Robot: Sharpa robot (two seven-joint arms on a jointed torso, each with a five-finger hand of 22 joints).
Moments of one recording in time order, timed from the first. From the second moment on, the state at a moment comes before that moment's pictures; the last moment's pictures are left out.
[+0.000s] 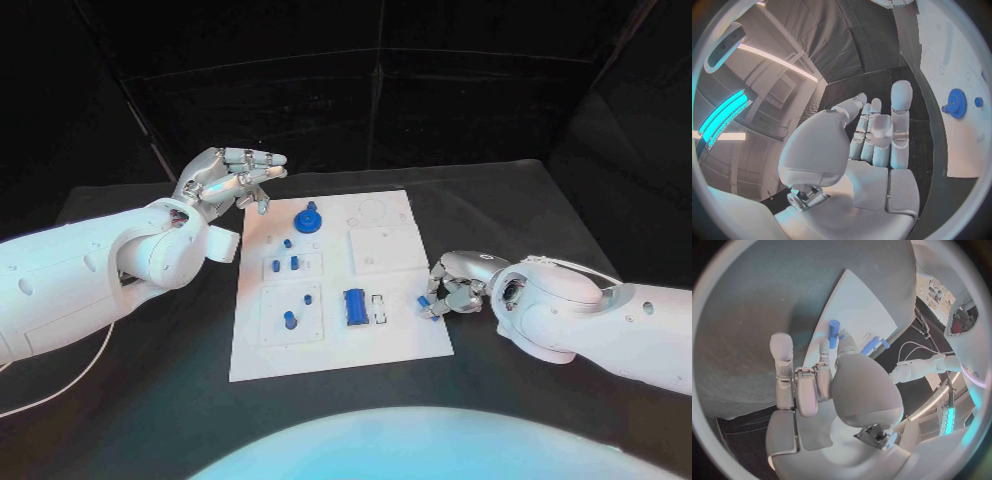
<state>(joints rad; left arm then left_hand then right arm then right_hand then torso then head) 1.21 -0.82 -0.11 1.41 -0.12 -0.21 0.46 1.28 -0.05 0.42 -0.09 0.11 0.99 0.17 0.14 0.07 1.02 0.10 0.38 0.10 1.36 0.01 1.25 0.84 0.16 1.32 0.11 0.72 0.81 0.97 -1.07 -0.07 1.82 -1.51 -0.24 -0.45 1.36 0.01 -0.25 0.15 0.31 0.97 0.07 0.43 0.39 1.45 0.00 1.37 1.31 1.46 -0.07 1.53 1.31 0.15 1.23 0.04 1.11 0.62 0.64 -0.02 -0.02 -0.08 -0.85</state>
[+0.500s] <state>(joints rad) 1.21 -0.82 -0.11 1.41 -0.12 -0.21 0.46 1.28 -0.05 0.42 -0.09 0.11 0.99 0.17 0.14 0.07 1.02 0.10 0.38 0.10 1.36 0.01 1.25 0.84 0.16 1.32 0.11 0.72 0.81 0.97 -1.04 -0.07 1.83 -1.58 -0.22 -0.46 1.43 0.02 -0.15 0.06 0.27 0.99 0.06 0.40 0.39 1.45 -0.01 1.37 1.34 1.47 -0.07 1.53 1.31 0.15 1.24 0.04 1.11 0.63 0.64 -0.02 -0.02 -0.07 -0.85</state>
